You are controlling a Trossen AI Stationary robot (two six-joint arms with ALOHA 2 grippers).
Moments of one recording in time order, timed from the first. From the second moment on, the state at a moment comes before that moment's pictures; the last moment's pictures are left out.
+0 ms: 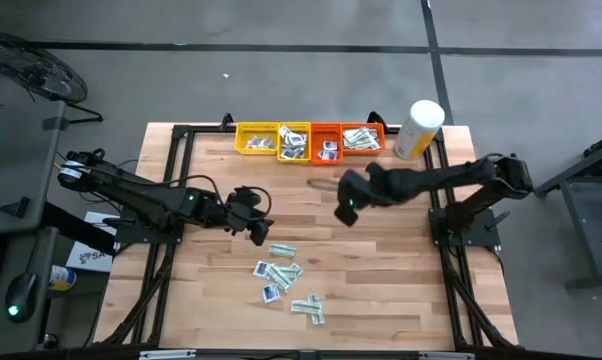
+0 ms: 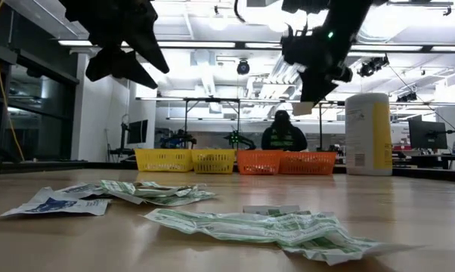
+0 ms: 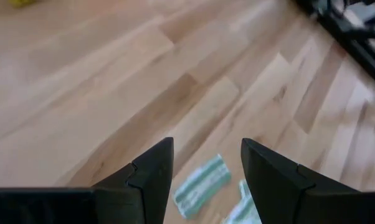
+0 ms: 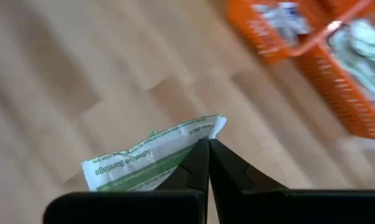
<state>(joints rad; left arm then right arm) -0.24 1.21 0.83 -0.38 -0.39 -0.95 0.00 1.51 1.10 -0.78 0.42 0.55</state>
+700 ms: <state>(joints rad) -0.24 1.21 0.83 -0.24 -0.89 -0.93 -0.71 1.51 1.10 -0.58 0.27 0.46</state>
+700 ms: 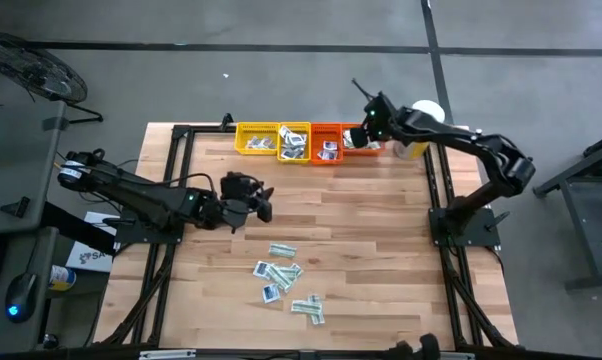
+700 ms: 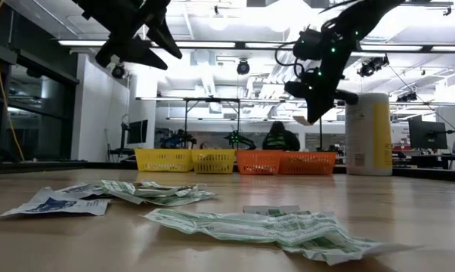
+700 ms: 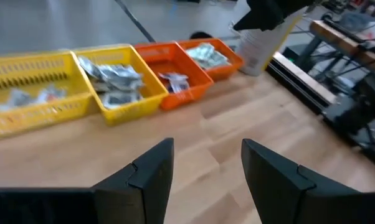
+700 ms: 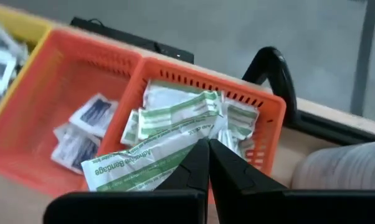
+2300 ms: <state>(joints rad) 0.00 1.20 0.83 -0.27 -0.40 -0.45 -0.57 1.61 1.10 -0.16 -0.33 0.28</state>
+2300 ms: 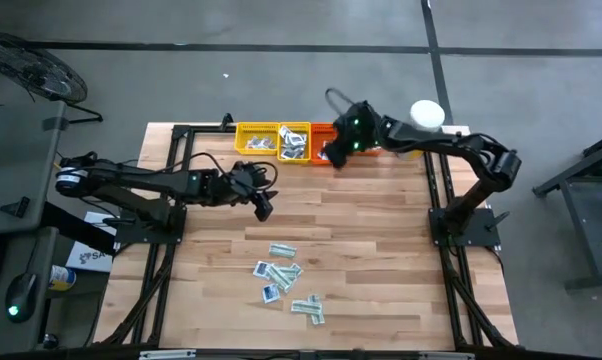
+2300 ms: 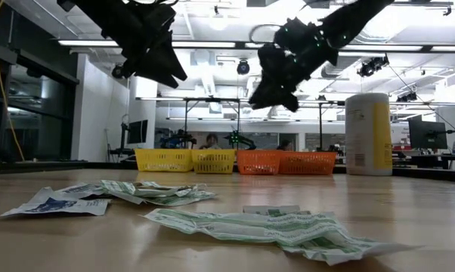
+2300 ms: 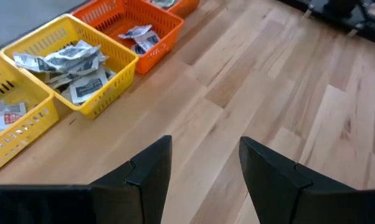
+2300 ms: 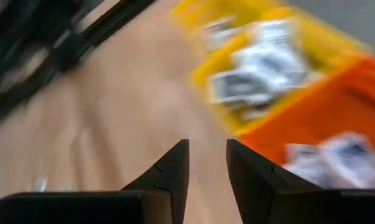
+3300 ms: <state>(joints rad) 0.00 1.14 0.83 -0.46 -0.36 -0.83 -0.01 1.61 1.10 -0.24 0.02 -0.18</state>
